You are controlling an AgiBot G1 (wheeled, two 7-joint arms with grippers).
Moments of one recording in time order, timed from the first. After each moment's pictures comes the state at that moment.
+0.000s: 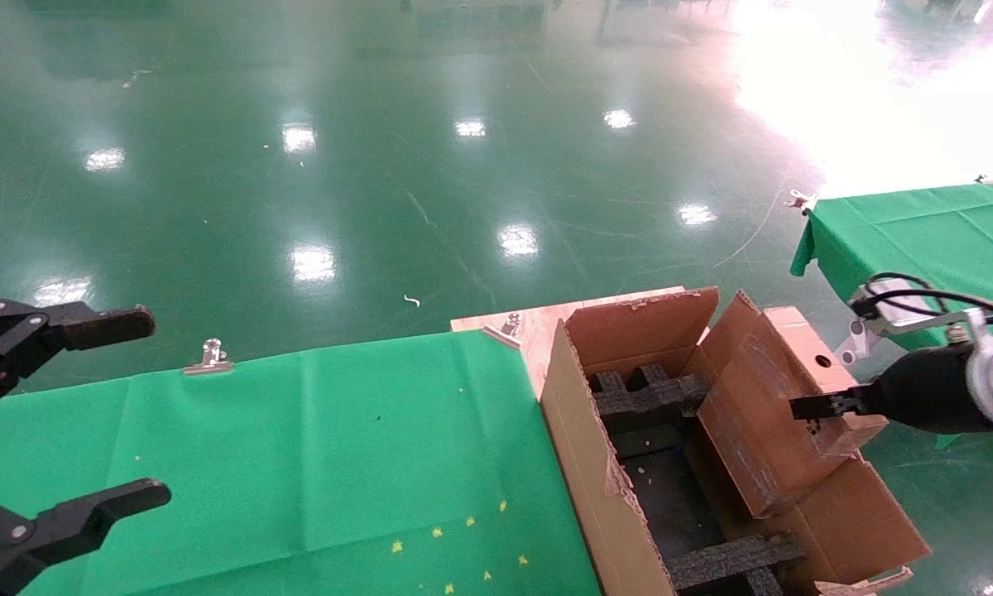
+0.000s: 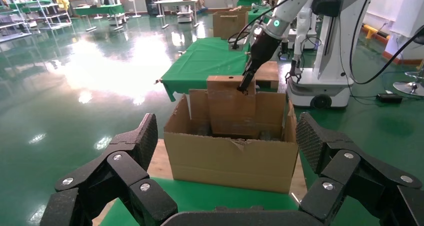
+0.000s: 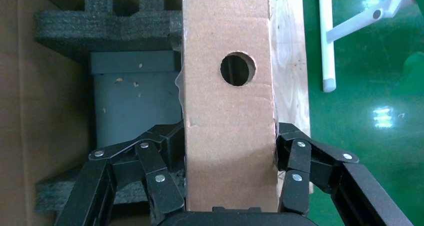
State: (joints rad) left arm -1.08 0.58 0.35 -1.24 0.67 1.45 -0.14; right arm 2.15 -0.25 -1.96 1.35 -1.67 -0.87 1.67
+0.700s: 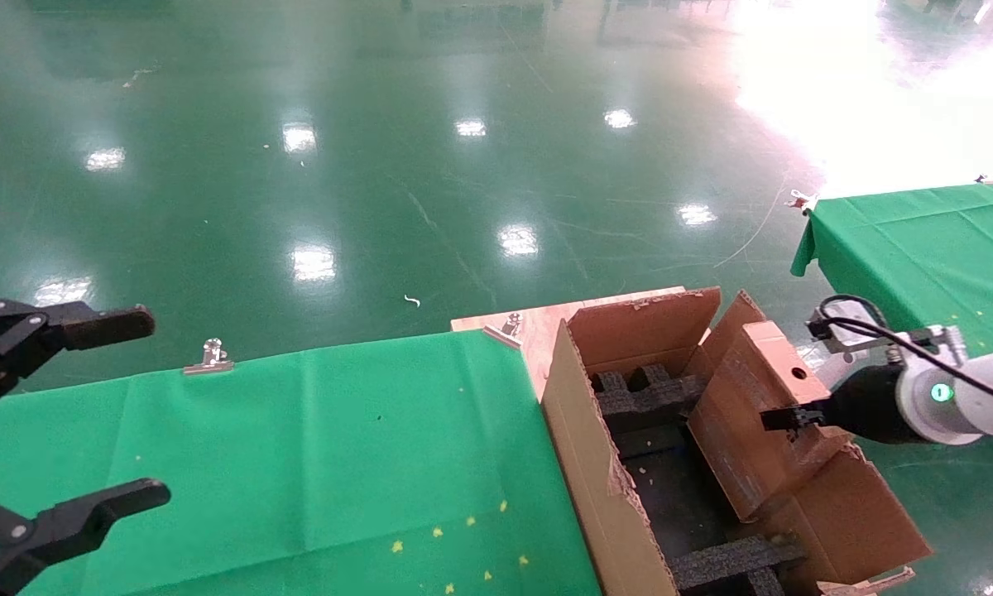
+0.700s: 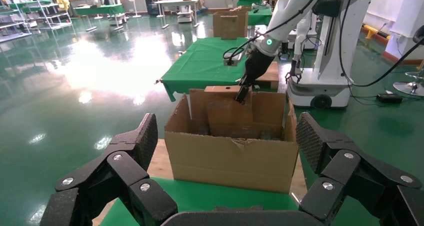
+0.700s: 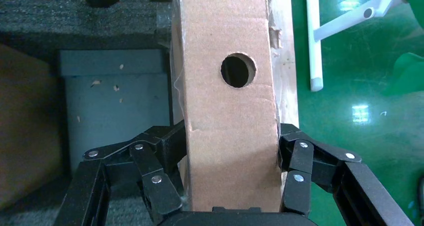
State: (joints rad) left arm -1.08 0.58 0.35 -1.24 0.67 1.45 -0.14; right arm 2.01 -0.37 -2.03 1.35 -1.87 -0.73 1.93
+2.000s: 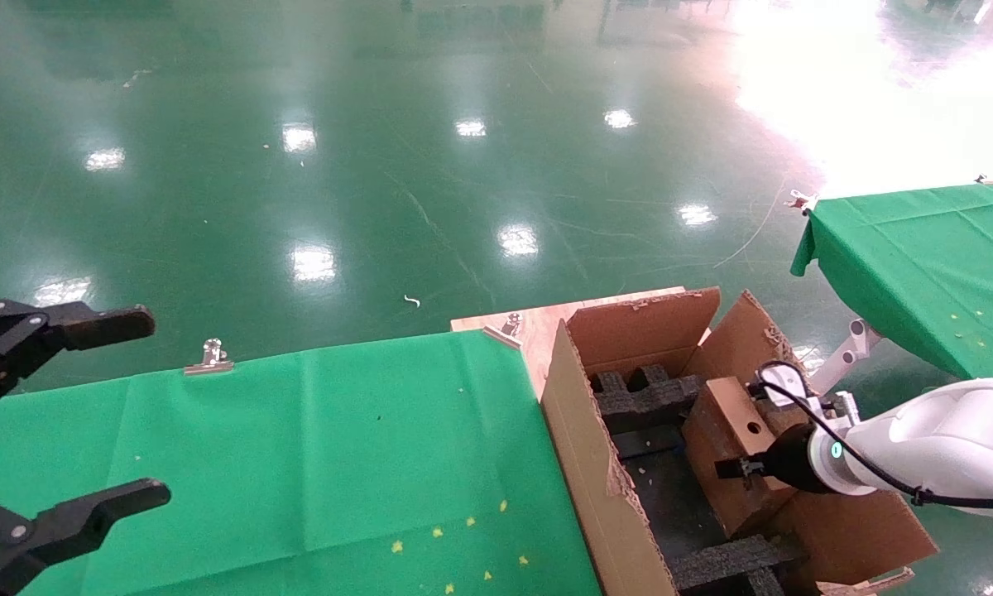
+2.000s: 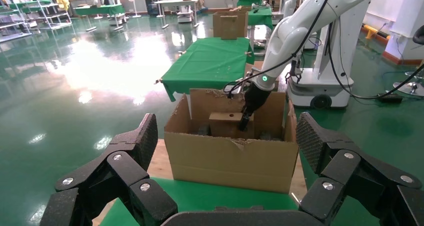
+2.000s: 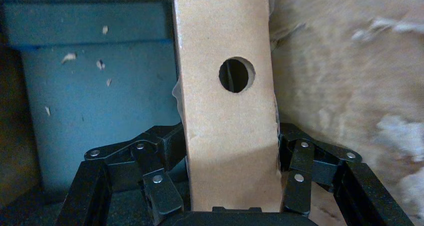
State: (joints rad) left arm -1.08 0.58 0.35 -1.24 0.67 1.45 -0.14; right arm 1.70 -0.58 -2.07 1.13 -1.93 -0.52 2.17
